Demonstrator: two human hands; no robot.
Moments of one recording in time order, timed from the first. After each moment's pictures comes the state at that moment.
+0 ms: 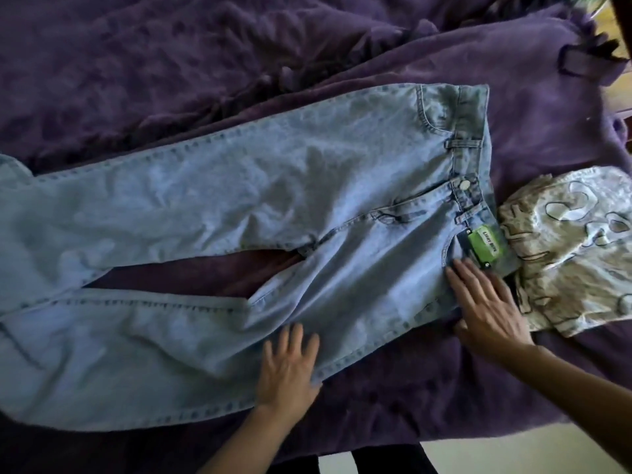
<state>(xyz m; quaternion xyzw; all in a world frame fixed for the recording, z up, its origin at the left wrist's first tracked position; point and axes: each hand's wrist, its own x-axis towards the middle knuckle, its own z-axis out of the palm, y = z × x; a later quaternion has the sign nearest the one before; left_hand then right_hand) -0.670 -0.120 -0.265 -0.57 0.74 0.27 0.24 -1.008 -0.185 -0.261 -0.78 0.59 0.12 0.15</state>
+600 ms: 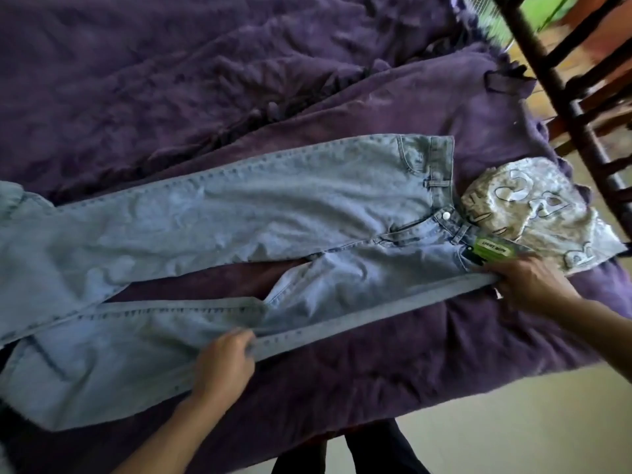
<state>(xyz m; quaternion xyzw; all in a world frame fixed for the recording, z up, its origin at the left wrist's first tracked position) -0.573 -0.142 -0.198 -0.67 0.68 0.29 0.09 -1.045 -0.188 -0.167 -0.71 0.68 0.07 0.16</state>
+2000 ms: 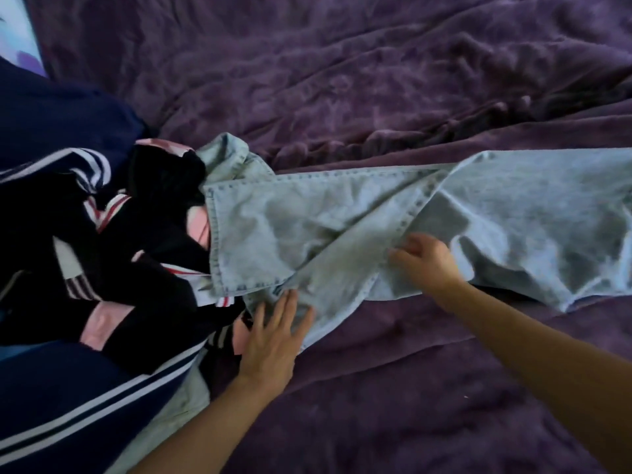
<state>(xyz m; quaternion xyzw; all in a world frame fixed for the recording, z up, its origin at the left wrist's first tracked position) -0.288 -0.147 -0.233 -0.62 0.72 0.13 0.26 -0.528 -0.305 -0.252 -0.50 0.69 -0.14 0.50</state>
